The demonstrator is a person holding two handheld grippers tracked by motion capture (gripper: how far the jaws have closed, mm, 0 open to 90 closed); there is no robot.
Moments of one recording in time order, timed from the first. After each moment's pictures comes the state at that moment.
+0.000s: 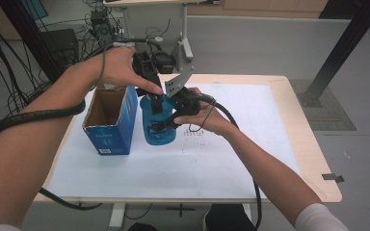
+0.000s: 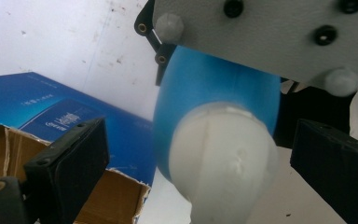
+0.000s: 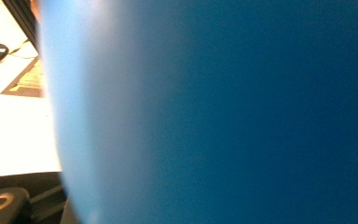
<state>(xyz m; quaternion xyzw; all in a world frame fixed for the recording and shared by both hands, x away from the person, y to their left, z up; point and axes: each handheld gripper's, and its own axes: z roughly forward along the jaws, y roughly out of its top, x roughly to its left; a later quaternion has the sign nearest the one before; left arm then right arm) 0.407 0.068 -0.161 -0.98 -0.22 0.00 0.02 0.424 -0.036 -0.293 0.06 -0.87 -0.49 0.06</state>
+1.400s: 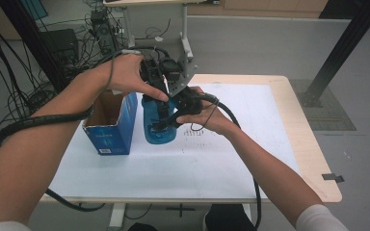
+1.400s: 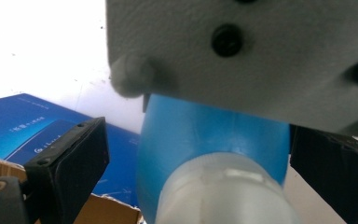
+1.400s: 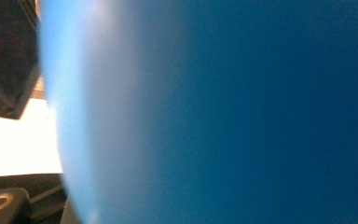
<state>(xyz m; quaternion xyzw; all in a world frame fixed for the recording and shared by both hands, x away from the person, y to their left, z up) 0.405 0.056 -0.170 -0.98 -0.19 0.00 0.01 0.423 -0.041 -0.287 0.08 -0.86 -0.51 0.06</state>
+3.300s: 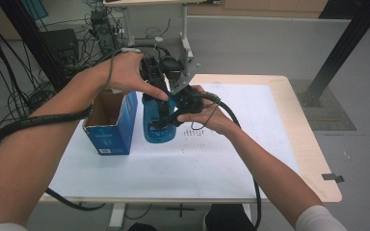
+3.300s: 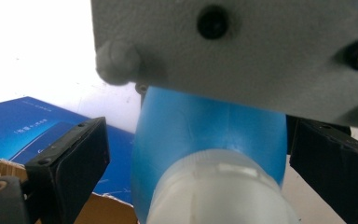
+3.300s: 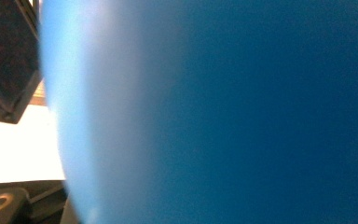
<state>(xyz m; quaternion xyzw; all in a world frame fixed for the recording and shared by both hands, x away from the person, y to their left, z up) 0.401 0.055 -0.165 -0.98 -0.19 0.00 0.00 0.422 -0.043 -0.283 0.07 -0.85 -0.52 0.06</state>
